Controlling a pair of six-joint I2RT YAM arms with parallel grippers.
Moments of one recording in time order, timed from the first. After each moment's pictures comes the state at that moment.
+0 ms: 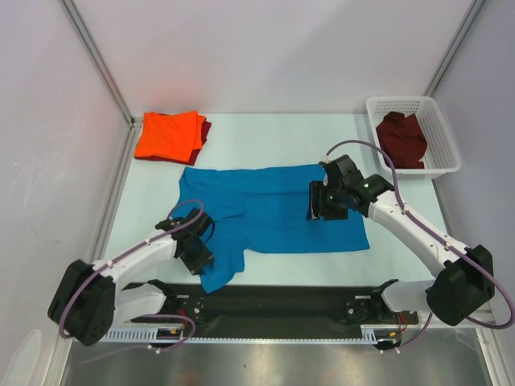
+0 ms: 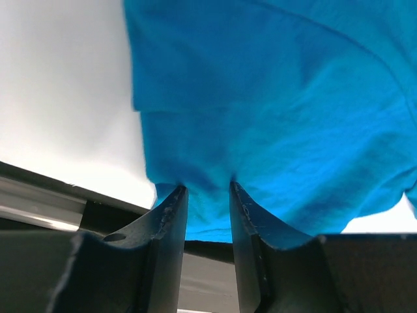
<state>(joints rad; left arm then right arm) -0.53 1.10 0.51 -0.82 -0.06 -1.19 0.54 1.30 1.09 -0.82 -0.10 0.47</state>
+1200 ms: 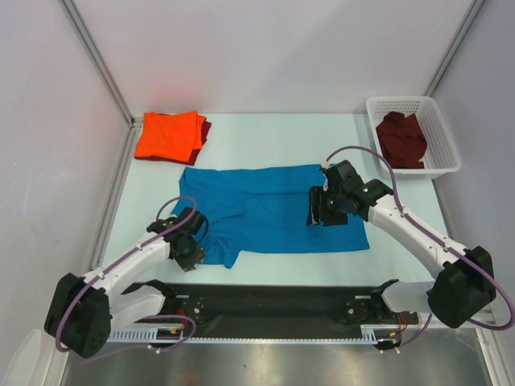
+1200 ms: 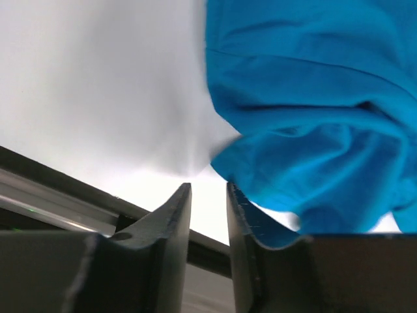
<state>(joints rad) -0.47 1.05 0.55 -0.89 -0.18 -1.14 0.54 1.28 1.03 -0.79 -0.13 0.47</state>
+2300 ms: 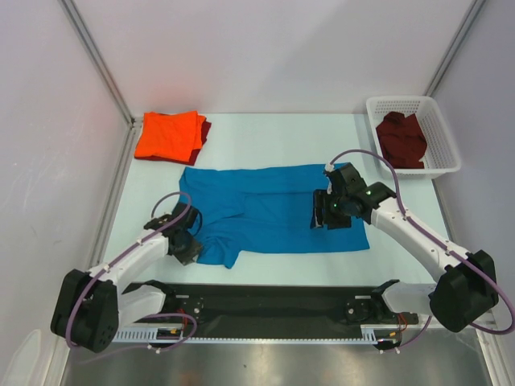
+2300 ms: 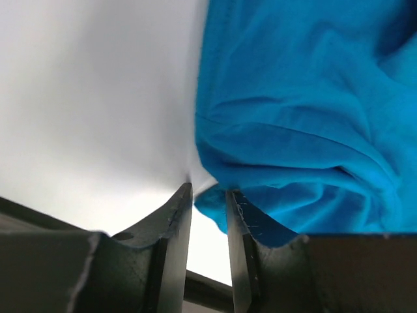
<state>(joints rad) -0.35 1.10 0.51 -0.76 -0.18 -1.10 0.52 1.25 0.99 -0.80 -0.13 0.47</state>
